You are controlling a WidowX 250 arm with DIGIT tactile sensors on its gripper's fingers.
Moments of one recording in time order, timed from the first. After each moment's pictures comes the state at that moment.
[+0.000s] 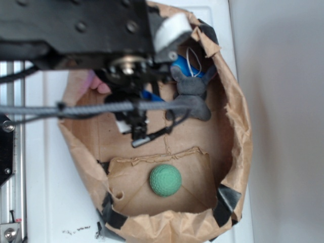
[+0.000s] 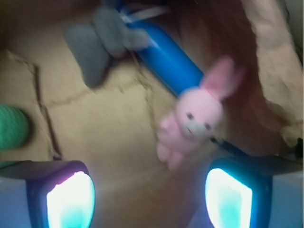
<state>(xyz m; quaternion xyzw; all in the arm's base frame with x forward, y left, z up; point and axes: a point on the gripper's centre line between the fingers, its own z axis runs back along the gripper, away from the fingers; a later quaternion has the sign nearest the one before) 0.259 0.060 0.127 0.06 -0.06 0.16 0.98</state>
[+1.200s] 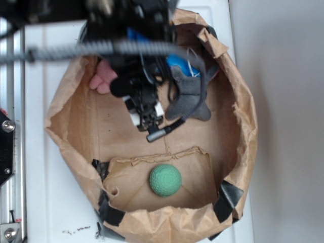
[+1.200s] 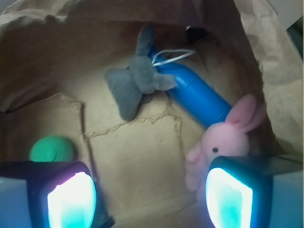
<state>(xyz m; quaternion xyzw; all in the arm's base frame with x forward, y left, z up) 0.271 0.054 0.143 0.00 -0.13 0.16 0.98</state>
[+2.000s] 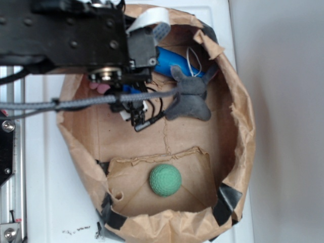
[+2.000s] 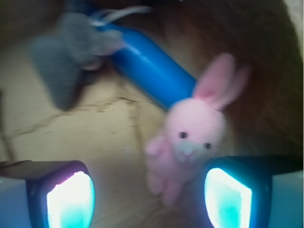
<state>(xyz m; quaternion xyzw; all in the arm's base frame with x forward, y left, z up) 0.247 0.095 0.100 0.11 -0.09 0.24 0.96</state>
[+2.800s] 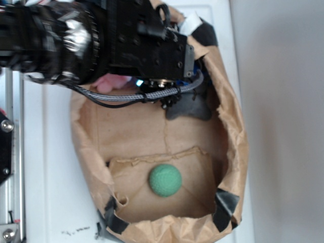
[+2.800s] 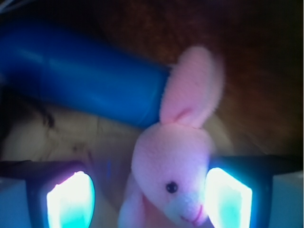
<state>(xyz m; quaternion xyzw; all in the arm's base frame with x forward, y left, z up) 0.264 0.123 0.052 0.17 -0.06 0.38 0.91</state>
